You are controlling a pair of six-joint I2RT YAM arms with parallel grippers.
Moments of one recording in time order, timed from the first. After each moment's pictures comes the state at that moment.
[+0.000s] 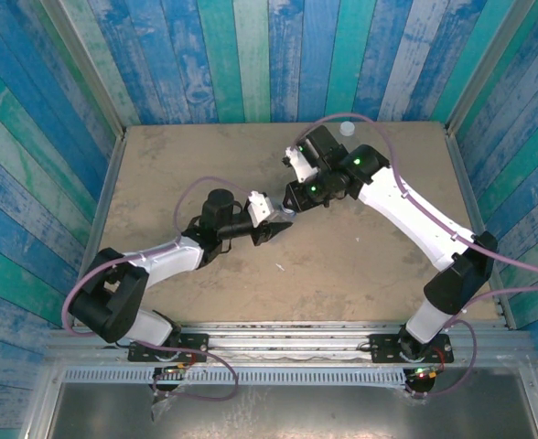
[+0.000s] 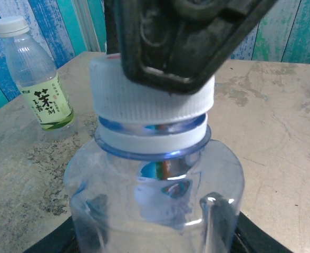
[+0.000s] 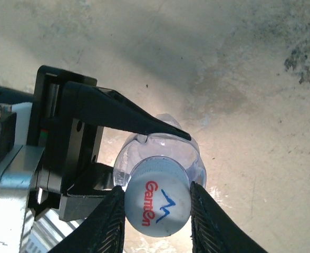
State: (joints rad) left arm -0.56 1.43 0.62 0.53 0.62 0.29; right arm 0.72 1.67 1.73 -1.09 -0.19 0.26
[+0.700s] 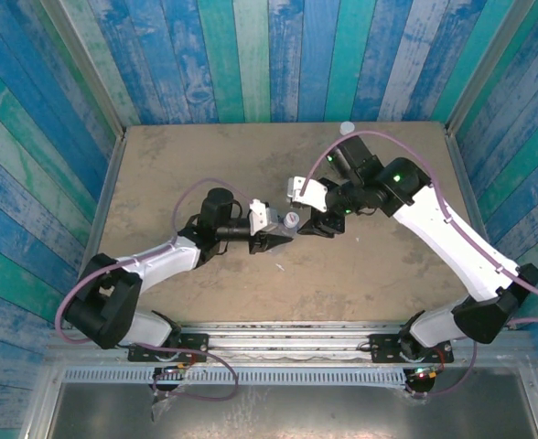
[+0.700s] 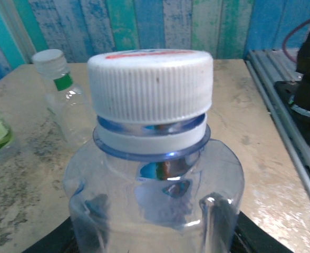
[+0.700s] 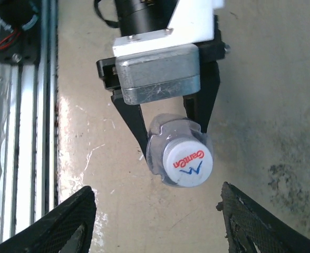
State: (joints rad) left arm -0.56 1.38 0.64 0.37 0.86 0.40; right arm 0.72 1.45 1.64 -1.18 -0.39 -0.70
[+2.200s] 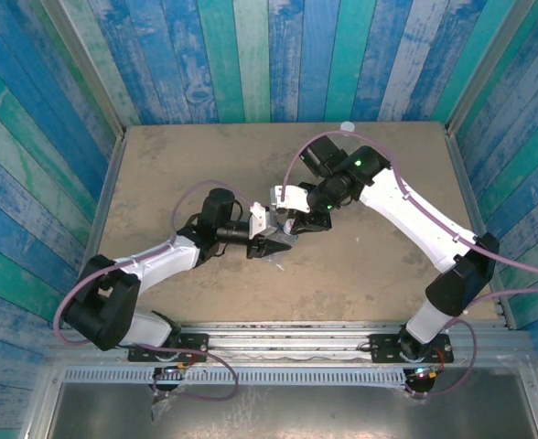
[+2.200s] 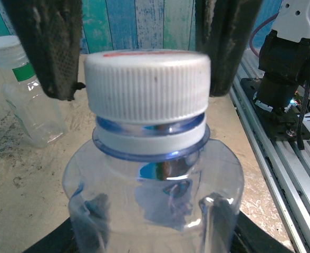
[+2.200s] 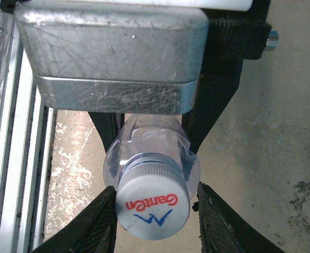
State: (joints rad) left arm -0.55 1.38 0.65 0.27 0.94 0.42; right arm 0.73 1.66 1.72 -1.26 -0.40 -0.84
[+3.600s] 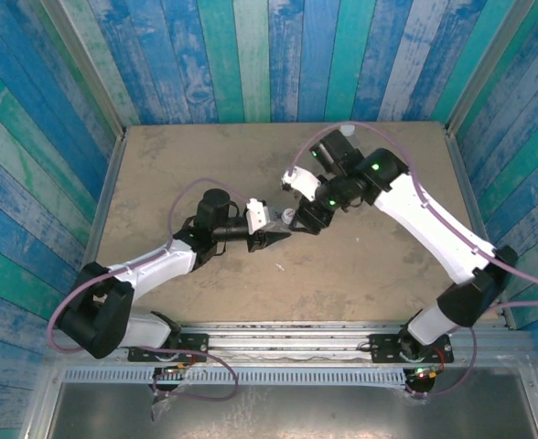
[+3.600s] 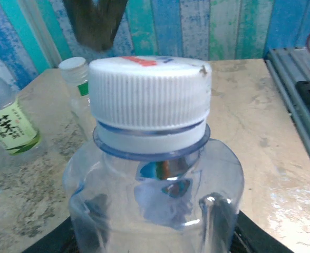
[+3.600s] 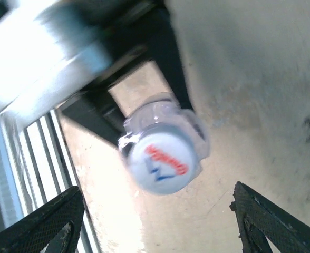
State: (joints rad) left arm -0.56 1.33 0.63 0.37 0.78 0.40; right arm 0.71 1.54 1.67 -1.20 -0.36 -0.45
